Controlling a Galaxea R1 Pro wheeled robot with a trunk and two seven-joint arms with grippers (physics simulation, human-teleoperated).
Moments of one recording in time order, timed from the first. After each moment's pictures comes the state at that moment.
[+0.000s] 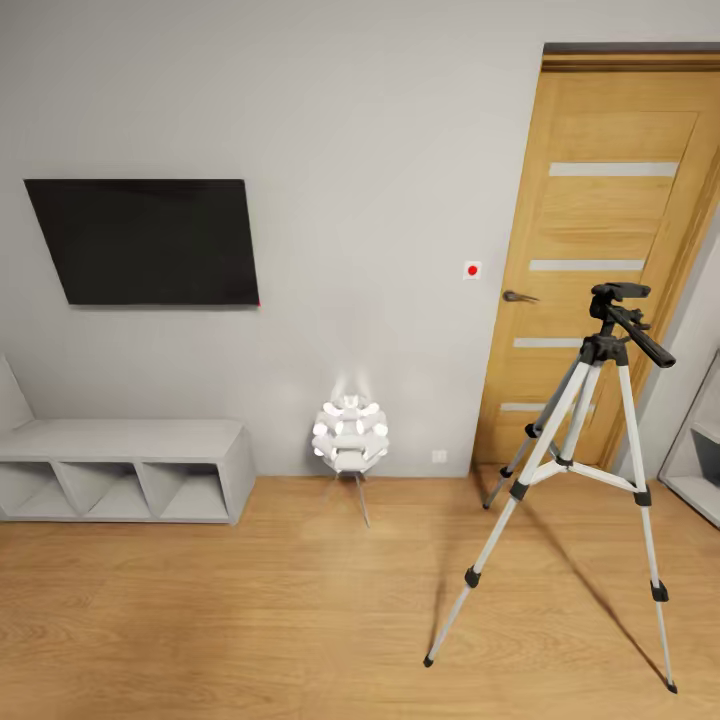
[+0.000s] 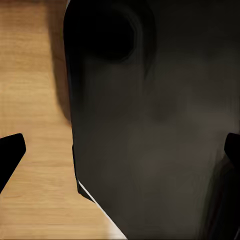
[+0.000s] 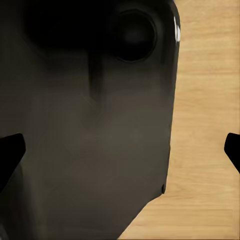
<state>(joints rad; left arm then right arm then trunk) 0.00 0.00 0.00 0.00 0.00 0.00 0.00 0.00 0.00 0.00 0.00 0.00 0.00 0.00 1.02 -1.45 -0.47</state>
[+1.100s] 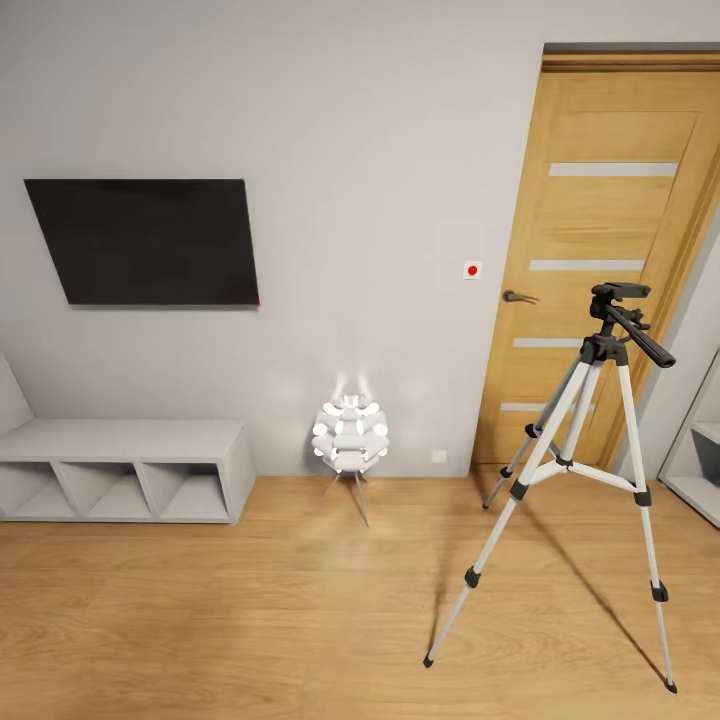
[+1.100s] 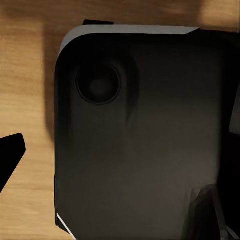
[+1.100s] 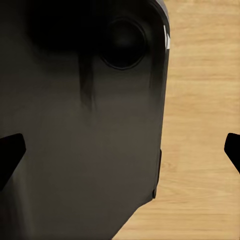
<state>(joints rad) 0.00 -0.02 0.02 -0.05 0.06 -0.06 -0.01 0.00 -0.02 0.01 0.00 0.01 -0.01 0.01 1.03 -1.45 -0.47</state>
